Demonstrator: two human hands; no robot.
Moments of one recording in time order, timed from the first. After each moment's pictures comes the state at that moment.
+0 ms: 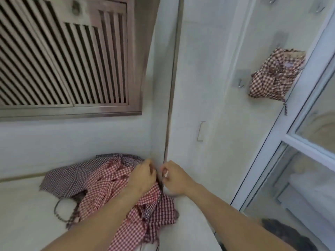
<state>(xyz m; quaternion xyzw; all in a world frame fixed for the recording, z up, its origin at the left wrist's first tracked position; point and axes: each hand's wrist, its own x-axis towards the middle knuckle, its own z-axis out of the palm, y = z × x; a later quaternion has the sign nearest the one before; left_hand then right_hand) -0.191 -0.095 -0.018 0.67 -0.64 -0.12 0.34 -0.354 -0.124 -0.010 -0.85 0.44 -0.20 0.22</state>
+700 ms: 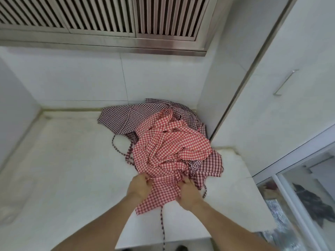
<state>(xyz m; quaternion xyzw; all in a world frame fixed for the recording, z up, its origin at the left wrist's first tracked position) -0.031 0.102 -0.209 0.81 -0.45 -0.33 0.20 -0.233 0.042 -0.225 -0.82 0.50 0.12 0.24</state>
